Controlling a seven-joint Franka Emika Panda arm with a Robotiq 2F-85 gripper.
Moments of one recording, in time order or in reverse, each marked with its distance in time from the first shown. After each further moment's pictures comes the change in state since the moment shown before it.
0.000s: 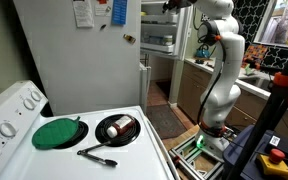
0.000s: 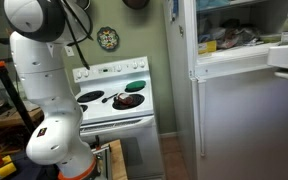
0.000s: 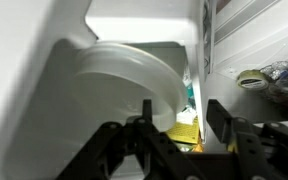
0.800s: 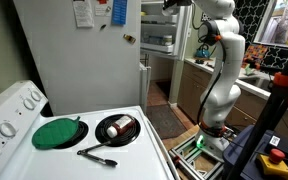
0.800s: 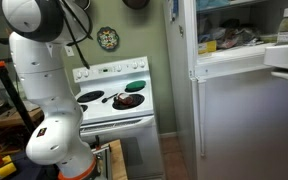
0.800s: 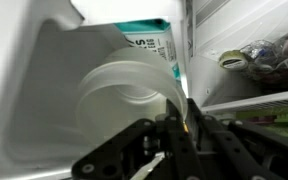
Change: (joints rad) arm -0.008 -0.006 -0.004 0.028 0.135 -0.023 -0.019
